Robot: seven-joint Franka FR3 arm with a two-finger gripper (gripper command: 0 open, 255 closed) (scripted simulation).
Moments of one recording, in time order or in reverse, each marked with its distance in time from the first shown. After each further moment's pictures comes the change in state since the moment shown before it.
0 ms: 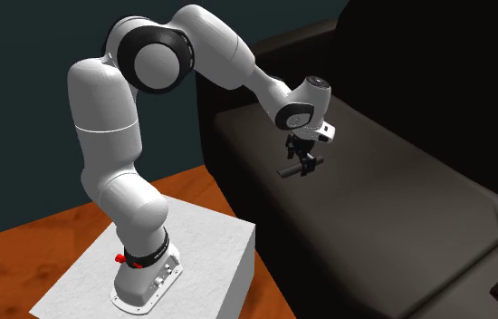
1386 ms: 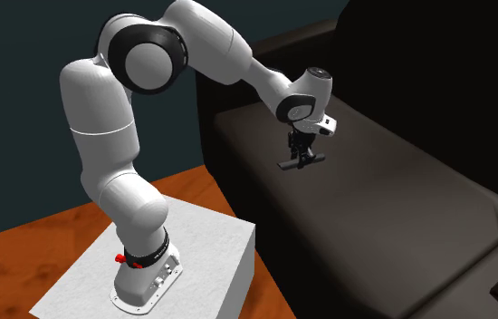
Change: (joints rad) arm 0.007 -0.044 -0.007 0.016 -0.031 -0.055 0.027
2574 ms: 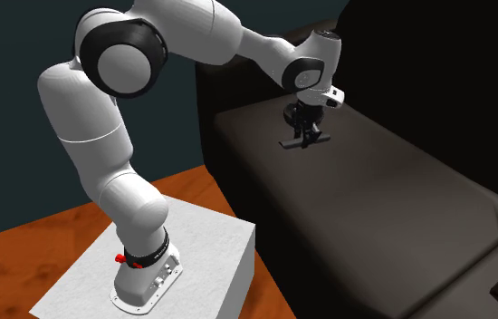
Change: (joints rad) arm 0.006 -0.120 -0.008 0.118 -0.078 -0.223 0.066
